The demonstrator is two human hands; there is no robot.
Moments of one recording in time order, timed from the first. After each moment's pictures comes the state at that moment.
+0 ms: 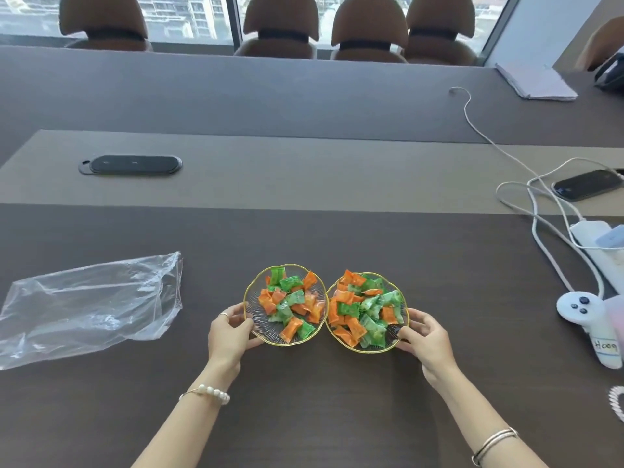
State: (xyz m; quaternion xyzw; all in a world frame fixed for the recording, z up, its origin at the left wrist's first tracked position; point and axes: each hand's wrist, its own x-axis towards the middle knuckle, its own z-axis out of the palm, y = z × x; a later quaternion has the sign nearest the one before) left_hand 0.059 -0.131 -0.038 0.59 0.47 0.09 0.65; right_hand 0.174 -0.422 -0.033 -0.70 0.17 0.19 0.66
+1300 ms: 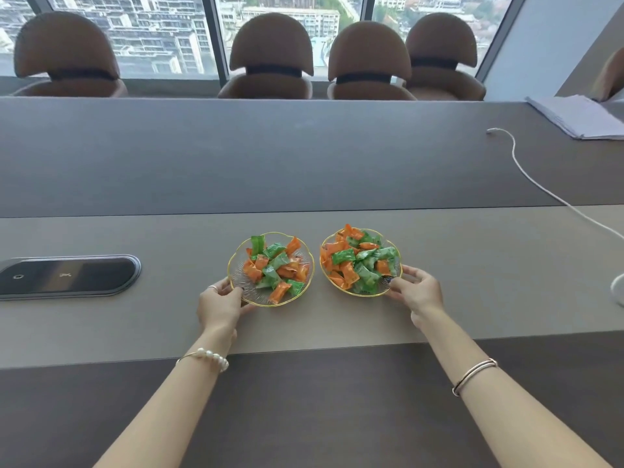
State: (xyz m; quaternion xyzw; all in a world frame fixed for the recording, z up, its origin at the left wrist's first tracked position) left_hand 0.386 0.079 -0.077 0.56 0.46 0.17 0.67; right_hand 0.509 -0.194 -0.058 -0.70 0.19 0.12 0.68
